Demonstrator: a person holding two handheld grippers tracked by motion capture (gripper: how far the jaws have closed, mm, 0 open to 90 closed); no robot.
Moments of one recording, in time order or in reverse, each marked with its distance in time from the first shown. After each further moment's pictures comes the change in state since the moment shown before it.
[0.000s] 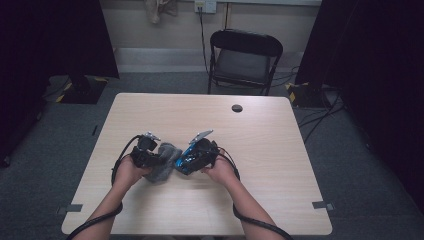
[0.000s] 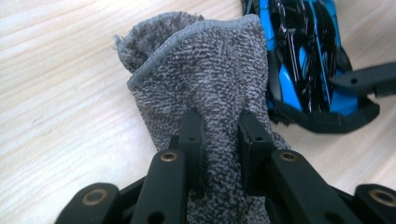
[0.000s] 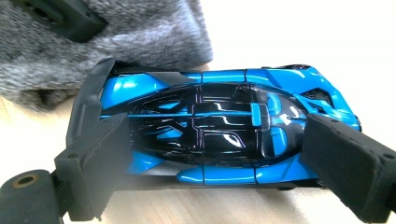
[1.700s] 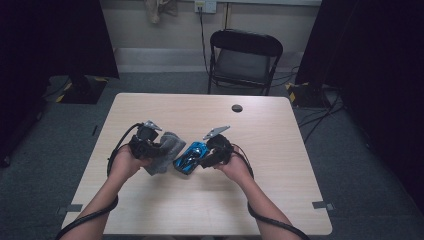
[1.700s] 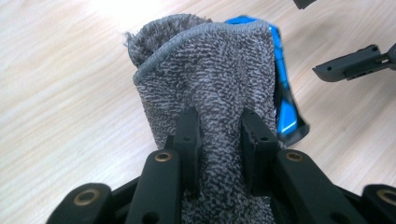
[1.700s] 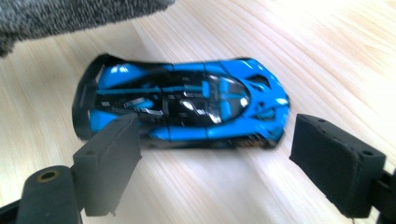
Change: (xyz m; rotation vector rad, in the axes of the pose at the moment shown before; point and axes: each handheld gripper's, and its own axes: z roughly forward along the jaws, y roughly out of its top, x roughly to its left) left arm -0.025 0.040 -0.045 -0.043 0.016 0.096; right arm -0.024 -0.012 -0.042 -0.052 0.002 0.008
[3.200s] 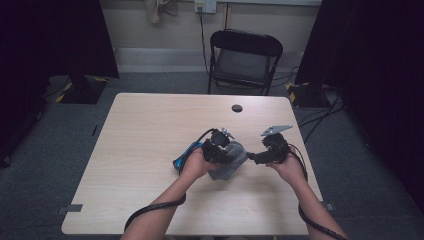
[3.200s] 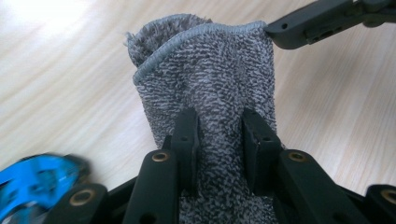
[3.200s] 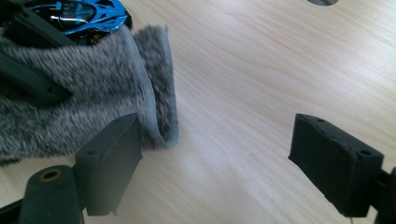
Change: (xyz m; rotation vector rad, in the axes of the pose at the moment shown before) left arm -0.134 0.087 0.117 0.047 -0.200 0.165; right arm -0.088 -0.081 -0.108 -0.010 -0.171 0.116
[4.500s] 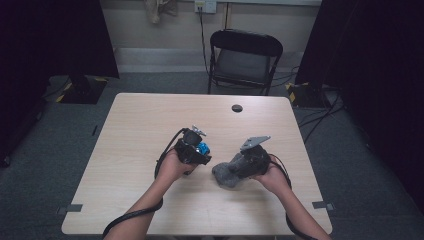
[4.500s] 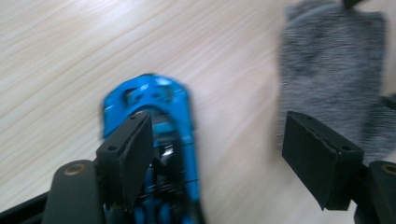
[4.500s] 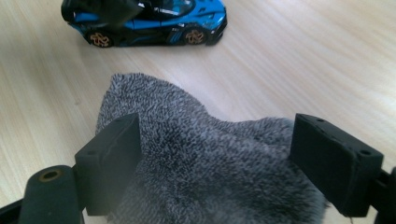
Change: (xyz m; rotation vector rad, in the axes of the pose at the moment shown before) left arm 0.050 -0.056 -0.041 -0.047 0.188 -0.144; right arm 0.059 0.001 0.026 0.001 0.153 -0.125
